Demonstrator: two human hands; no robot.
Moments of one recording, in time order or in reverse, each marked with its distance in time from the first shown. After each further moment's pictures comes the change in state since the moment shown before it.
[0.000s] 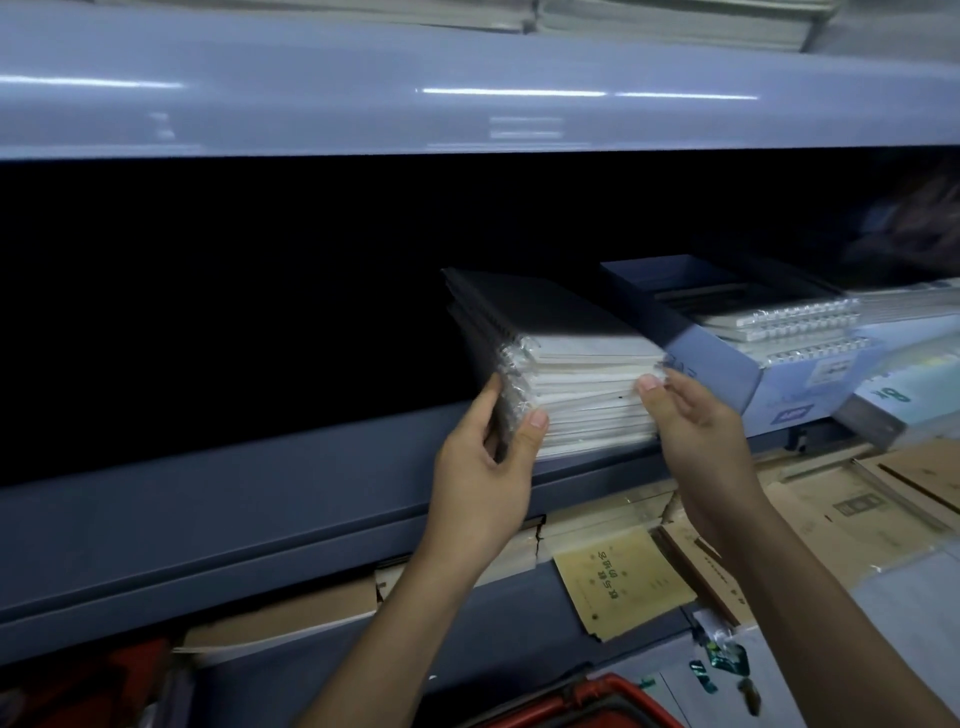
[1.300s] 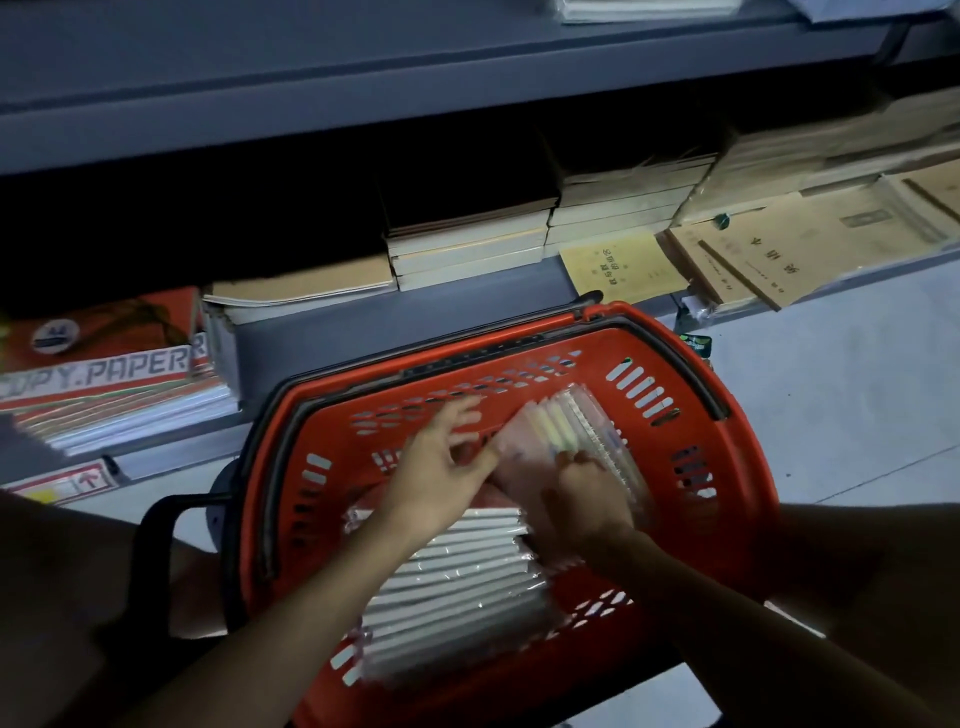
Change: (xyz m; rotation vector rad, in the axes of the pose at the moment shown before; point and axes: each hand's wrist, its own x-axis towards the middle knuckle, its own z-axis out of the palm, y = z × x) left_hand -0.268 -0.164 -0.064 0.284 -0.198 -0.486; right_hand -0.294 0.261 0.010 -1.277 -0.715 0.227
